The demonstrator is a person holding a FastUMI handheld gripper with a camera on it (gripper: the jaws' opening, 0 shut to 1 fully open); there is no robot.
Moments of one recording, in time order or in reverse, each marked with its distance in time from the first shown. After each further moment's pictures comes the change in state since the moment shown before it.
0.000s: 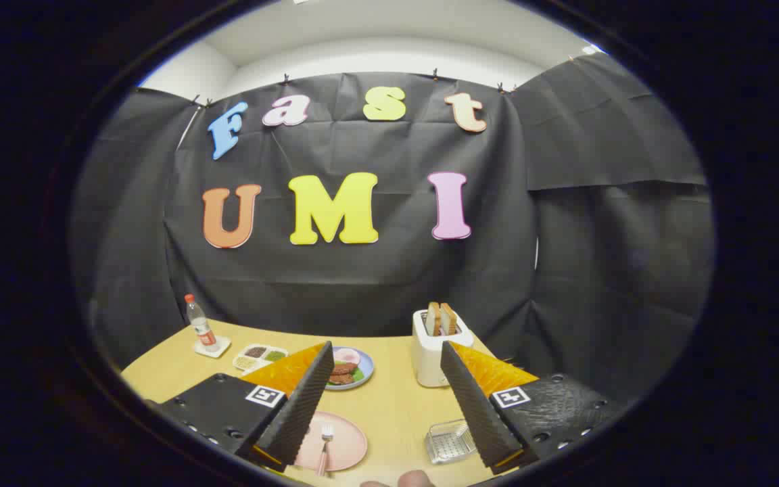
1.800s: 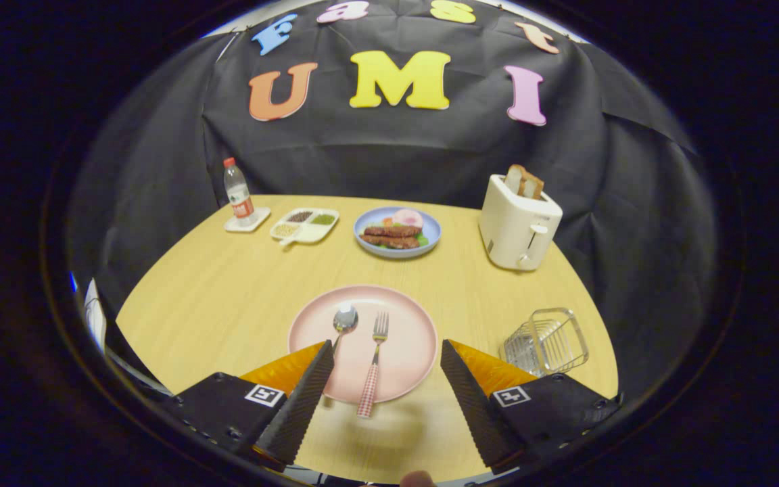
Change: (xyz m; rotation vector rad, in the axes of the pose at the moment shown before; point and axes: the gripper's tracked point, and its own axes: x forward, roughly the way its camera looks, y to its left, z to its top) arm -0.007 0.090 -0.231 -0.160 0.583 0.169
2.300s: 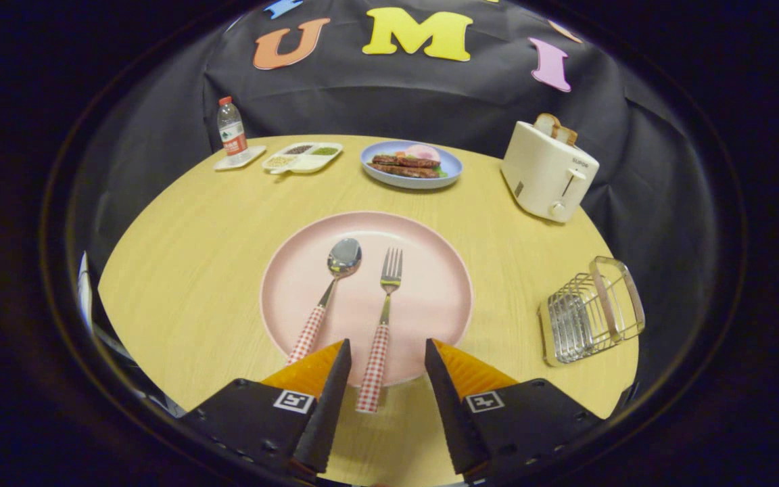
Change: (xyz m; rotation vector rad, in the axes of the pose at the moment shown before) arm 0.055 0.008 -0.057 -0.033 0.167 -0.027
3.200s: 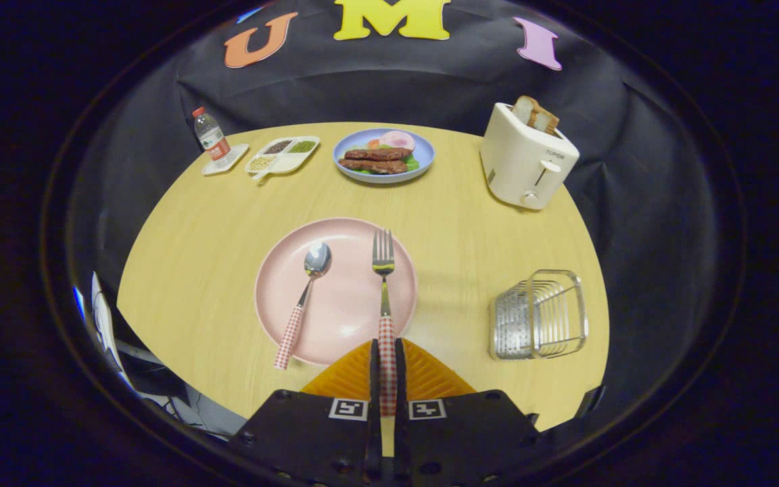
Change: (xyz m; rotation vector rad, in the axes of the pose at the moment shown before) arm -0.081 -0.077 0.041 0.032 0.201 0.007
